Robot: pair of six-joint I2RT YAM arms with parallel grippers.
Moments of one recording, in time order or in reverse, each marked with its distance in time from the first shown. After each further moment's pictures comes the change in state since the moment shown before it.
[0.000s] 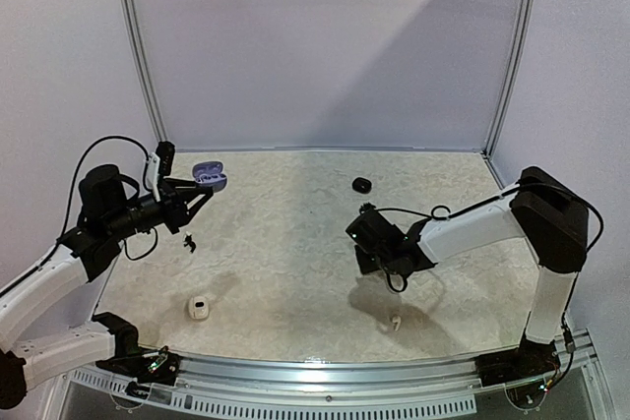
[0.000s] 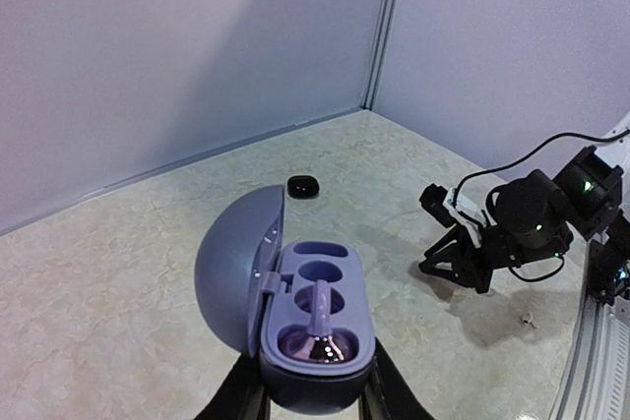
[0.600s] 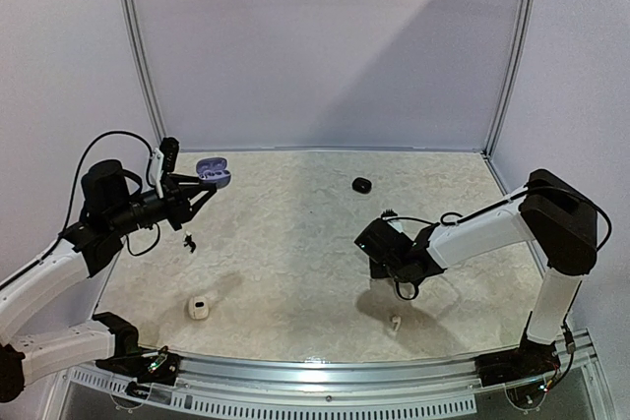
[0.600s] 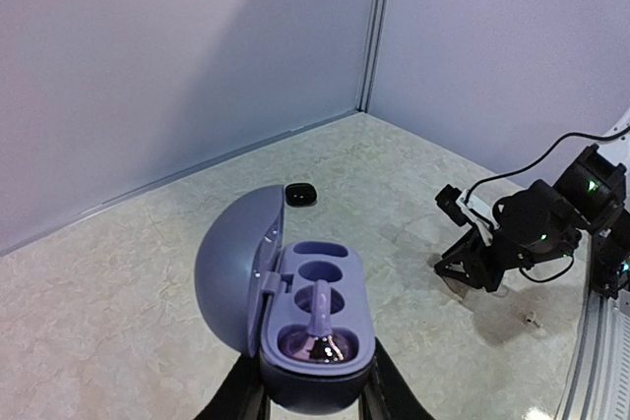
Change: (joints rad) left arm -0.020 0.038 0.029 0.015 0.003 0.034; right arm 0.002 -0.056 -0.092 -0.077 0.047 0.251
